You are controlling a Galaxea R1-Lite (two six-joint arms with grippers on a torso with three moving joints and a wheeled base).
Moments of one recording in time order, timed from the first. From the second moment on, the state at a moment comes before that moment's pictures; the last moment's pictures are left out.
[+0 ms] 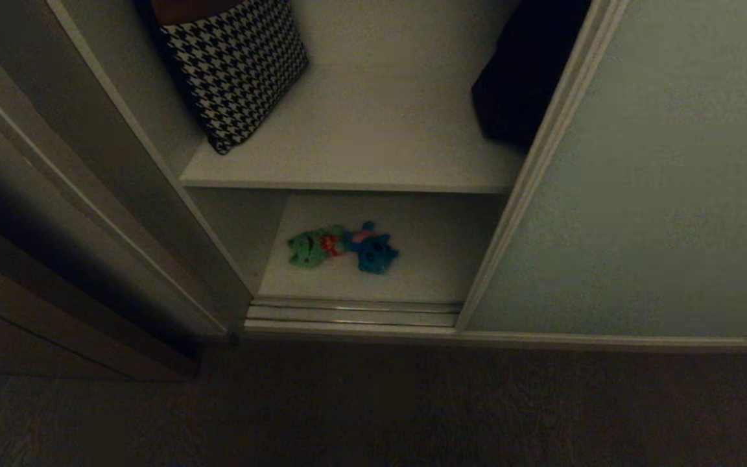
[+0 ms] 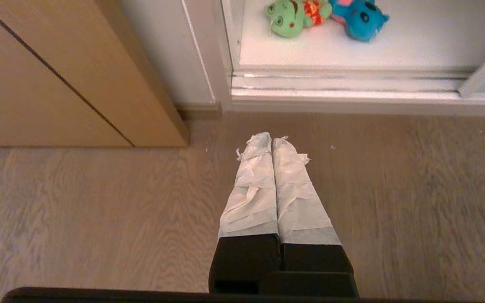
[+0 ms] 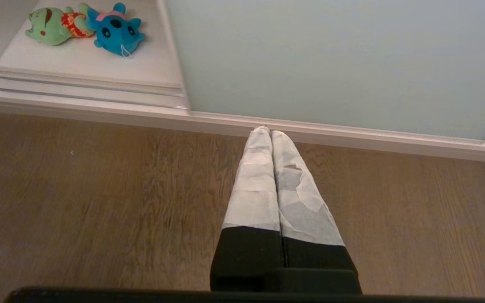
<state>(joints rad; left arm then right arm) 0.02 0.01 -0.03 0.07 -0.02 0.07 0.01 0.00 0.00 -0.01 0.00 -0.01</state>
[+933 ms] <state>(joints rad) 0.02 0.00 -0.03 0.07 0.00 0.02 0.01 0.00 0.00 -0.01 0.00 -0.01</state>
